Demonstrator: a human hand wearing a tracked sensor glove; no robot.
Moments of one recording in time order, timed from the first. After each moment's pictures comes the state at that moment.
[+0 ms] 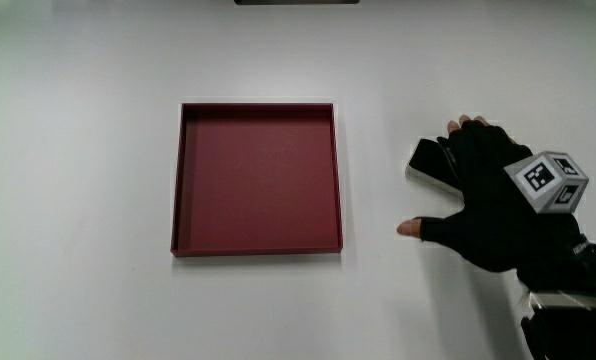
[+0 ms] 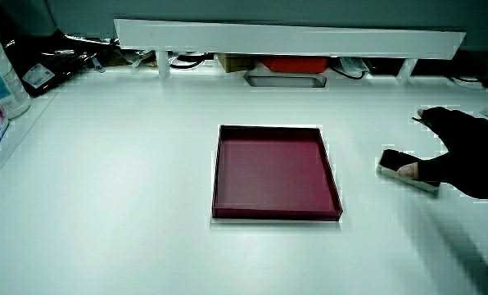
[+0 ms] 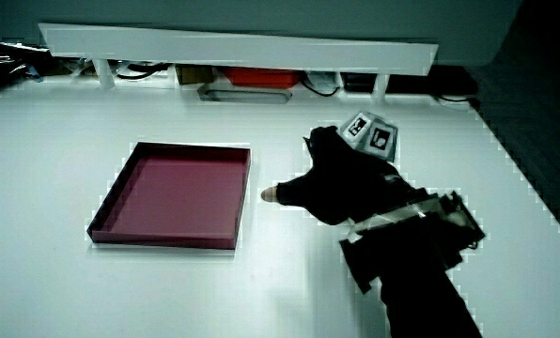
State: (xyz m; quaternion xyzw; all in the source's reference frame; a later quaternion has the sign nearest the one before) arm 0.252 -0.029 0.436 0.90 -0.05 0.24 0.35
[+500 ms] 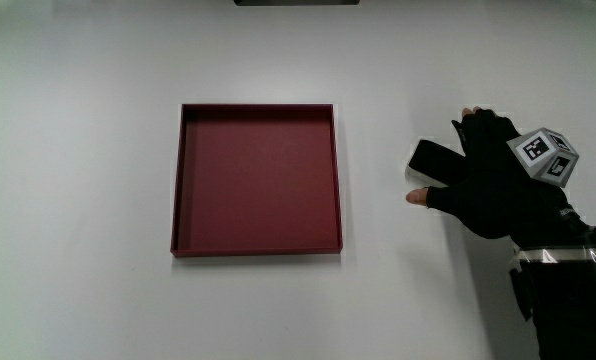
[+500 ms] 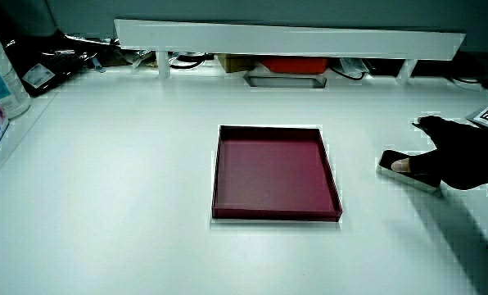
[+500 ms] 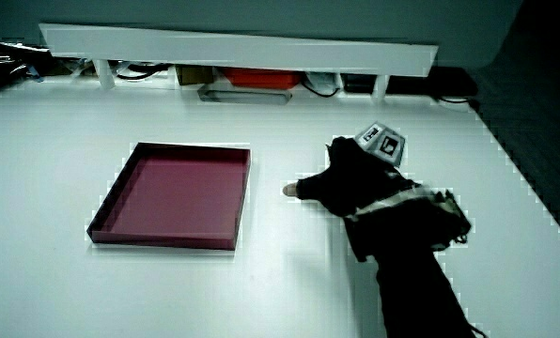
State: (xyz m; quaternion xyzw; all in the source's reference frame) arm 0.265 -0.048 0.492 0.89 0.01 0.25 0.39
